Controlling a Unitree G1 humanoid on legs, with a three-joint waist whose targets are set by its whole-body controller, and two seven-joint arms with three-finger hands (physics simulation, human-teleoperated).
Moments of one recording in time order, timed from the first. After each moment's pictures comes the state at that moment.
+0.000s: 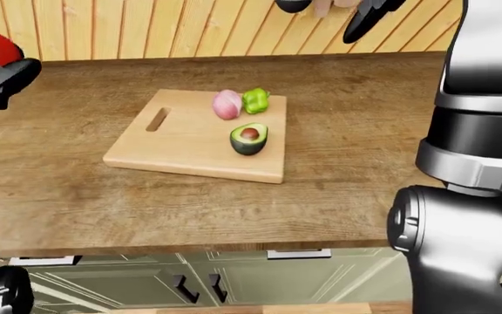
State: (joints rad) left arm -0.84 0.60 0.24 -0.49 0.32 1.01 -0.27; right arm -1.32 -0.66 -0.15 0.26 -0.62 -0.01 0.70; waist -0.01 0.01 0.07
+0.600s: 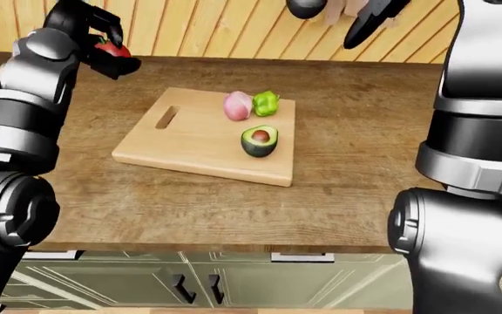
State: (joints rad) left arm -1.50 0.43 0.09 1.19 0.44 0.27 -0.10; right arm -1.30 -0.66 -0.15 0.26 -0.63 -0.03 0.70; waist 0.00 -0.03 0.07
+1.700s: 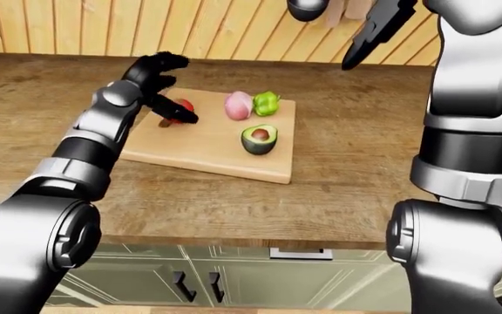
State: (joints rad) left arm -1.35 0.26 0.05 1.17 0.37 0.17 -0.19; right arm -1.22 -0.66 -0.16 0.25 -0.64 -0.05 0.71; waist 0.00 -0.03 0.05
